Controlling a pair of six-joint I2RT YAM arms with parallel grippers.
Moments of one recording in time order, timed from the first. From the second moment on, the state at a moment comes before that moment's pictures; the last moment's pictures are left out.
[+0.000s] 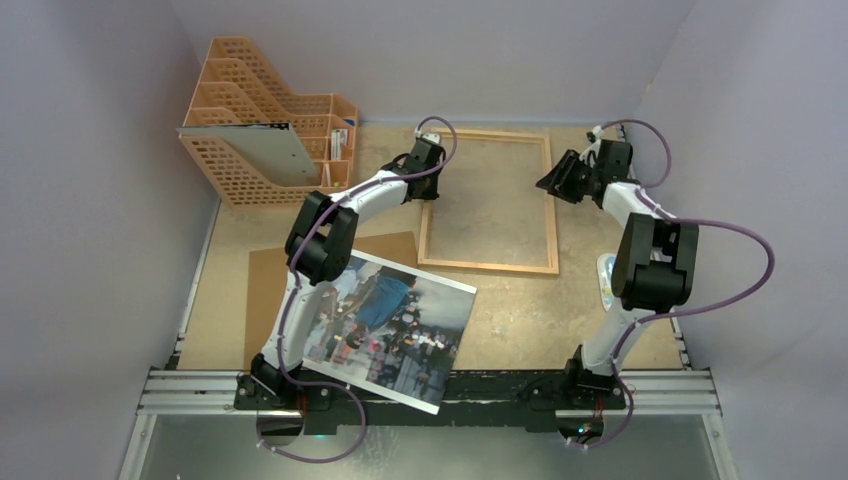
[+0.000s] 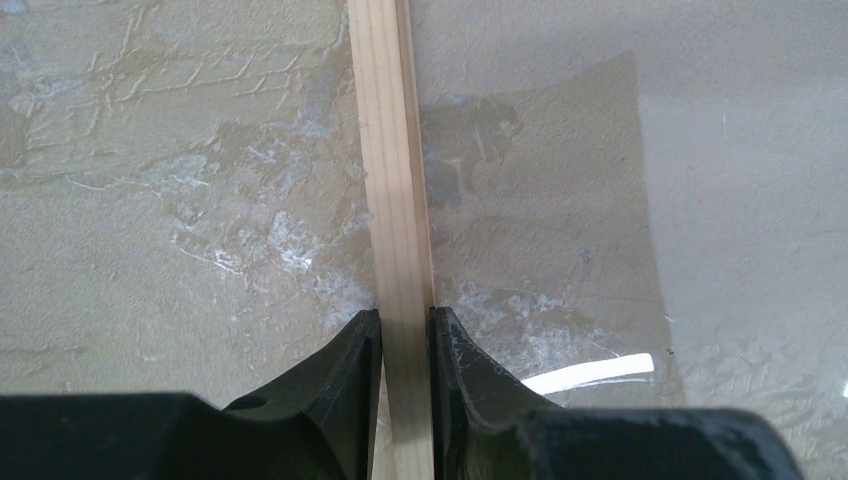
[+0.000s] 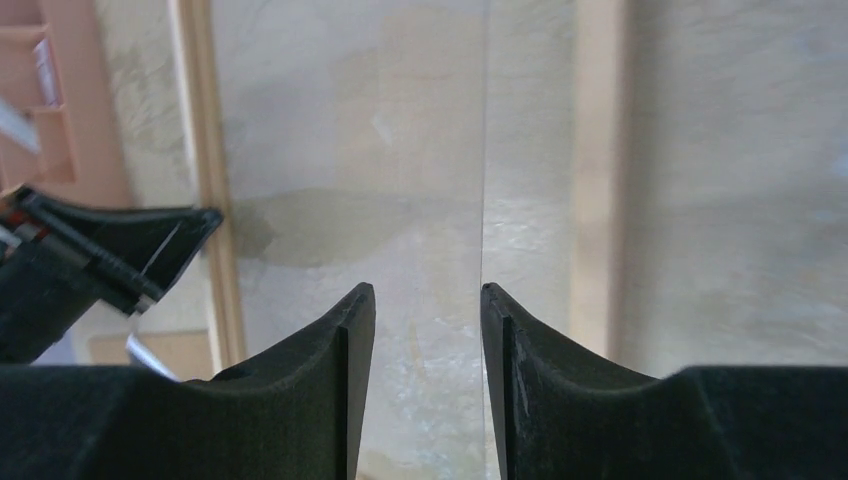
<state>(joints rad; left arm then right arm) -0.57 2.36 1.87 -0.33 -0.21 -0.36 -0.16 1.85 1.24 -0.15 -0.56 0.41</state>
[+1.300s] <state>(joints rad) -0.45 2.19 1.49 -0.01 0.31 -0.50 -0.17 1.79 0.98 -0.06 -0.33 0.44</state>
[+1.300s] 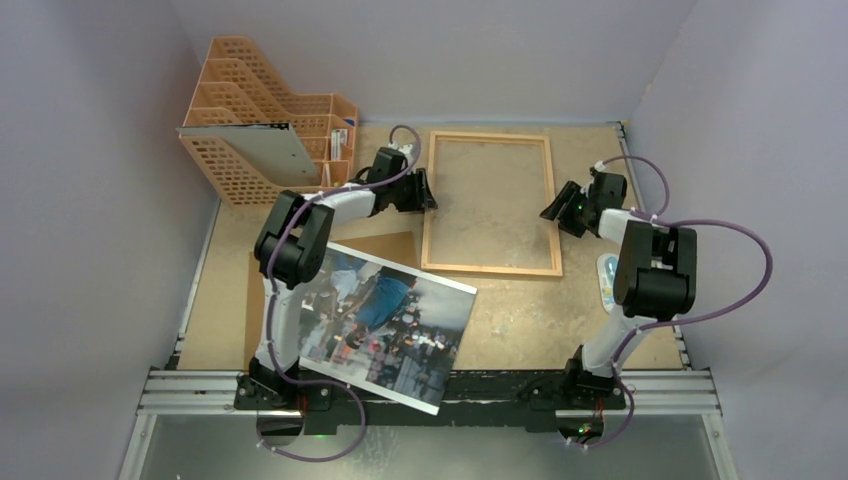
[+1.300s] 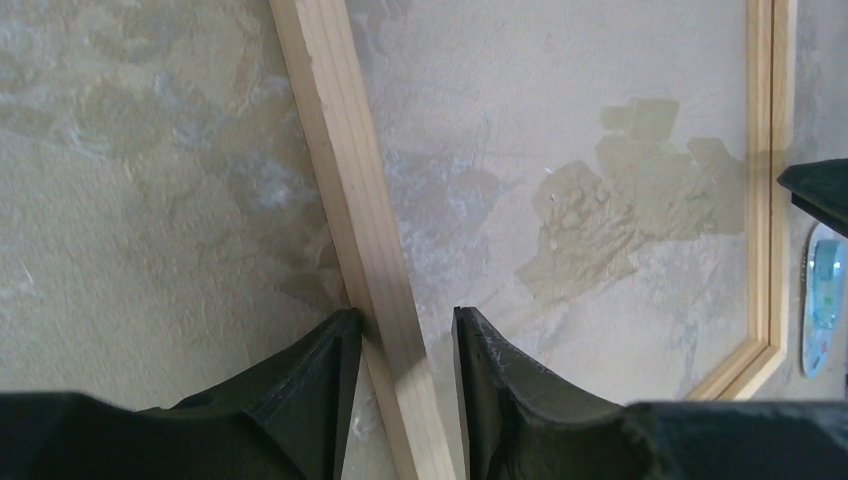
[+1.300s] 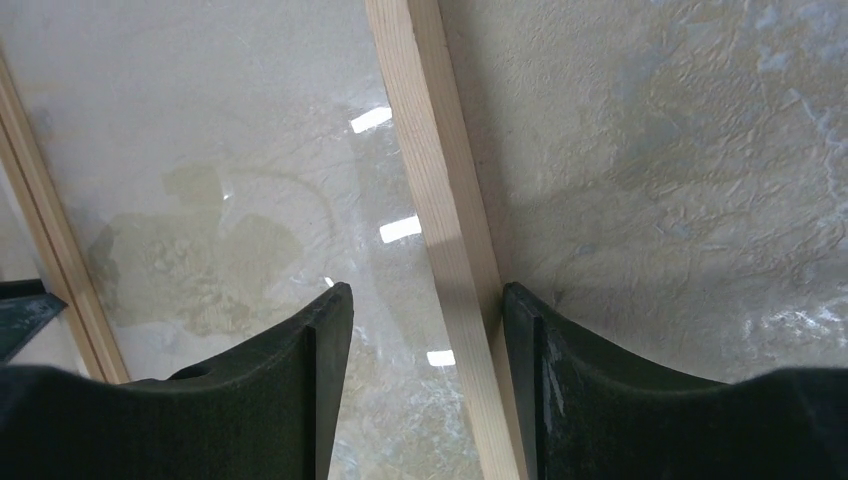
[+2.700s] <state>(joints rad) -0.46 1.42 1.03 -0.17 0.04 -0.51 0.16 1.00 0.42 -0.02 -0.42 0.65</state>
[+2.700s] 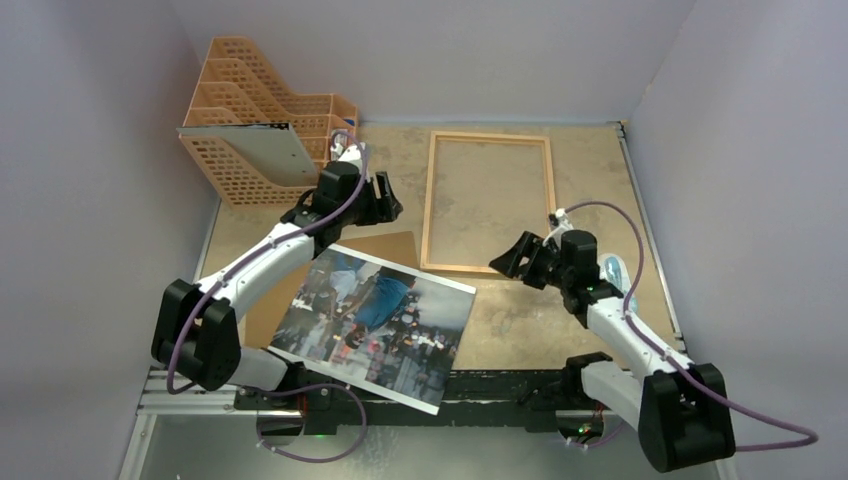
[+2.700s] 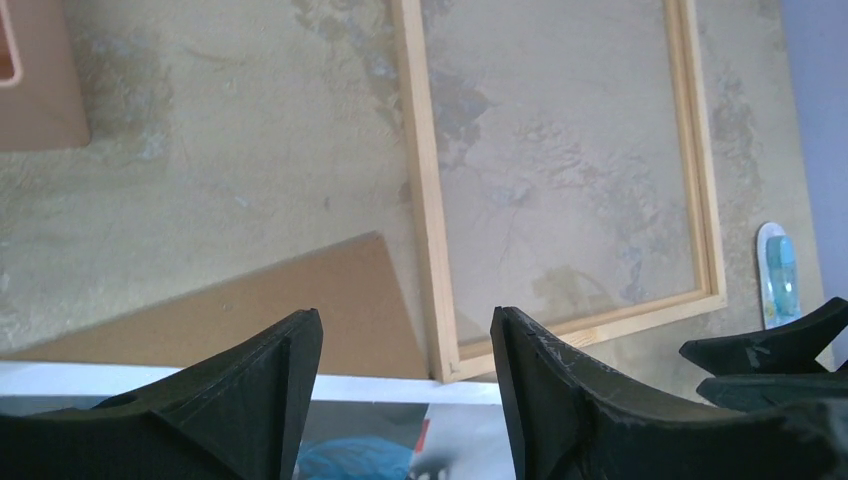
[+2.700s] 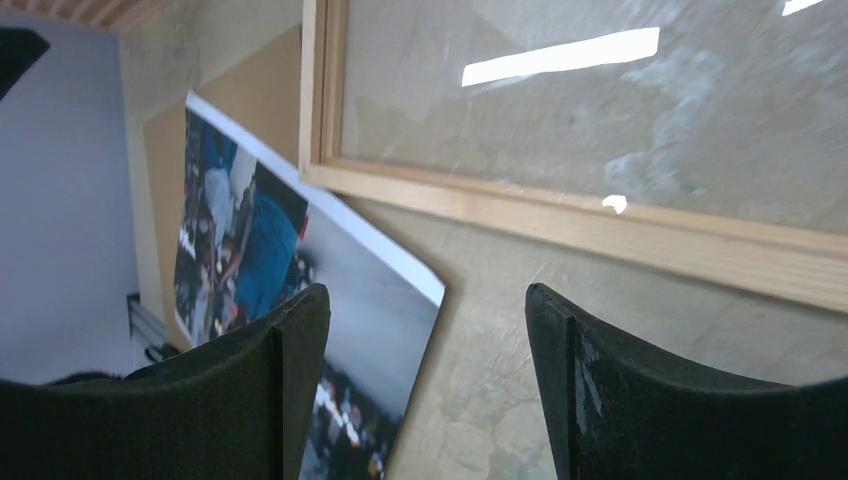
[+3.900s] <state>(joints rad) -0.46 1.37 0.97 -0.21 0.02 -0.49 0.41 1.39 0.25 0.55 -0.71 0.77</state>
